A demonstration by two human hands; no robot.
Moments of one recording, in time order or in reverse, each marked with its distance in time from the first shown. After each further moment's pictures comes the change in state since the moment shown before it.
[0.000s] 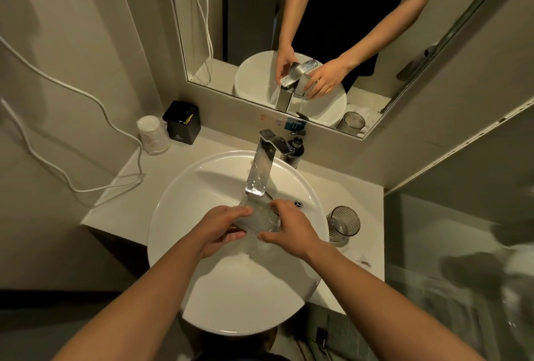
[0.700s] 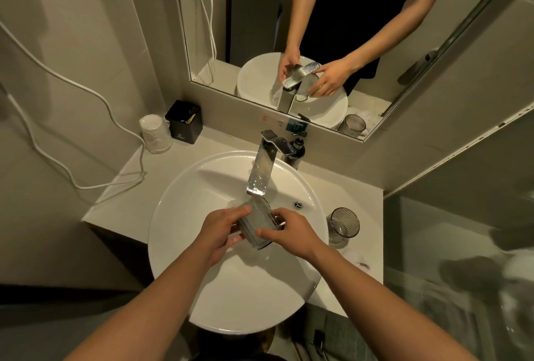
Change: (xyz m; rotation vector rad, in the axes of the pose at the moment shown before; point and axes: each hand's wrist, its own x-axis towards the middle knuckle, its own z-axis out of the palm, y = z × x) left_hand -0.004 -0.016 0.009 -0.211 0.124 0.077; right_hand -0.010 -0.007 -0.007 0.242 -0.062 0.161
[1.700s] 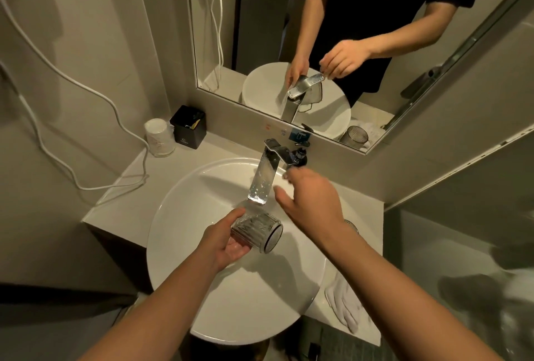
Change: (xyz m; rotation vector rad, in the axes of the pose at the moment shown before) left_hand 0.000 0.003 0.009 -0.277 0.115 -0.241; right_hand -0.013 -0.090 -0.072 -0.638 0.432 -0.326
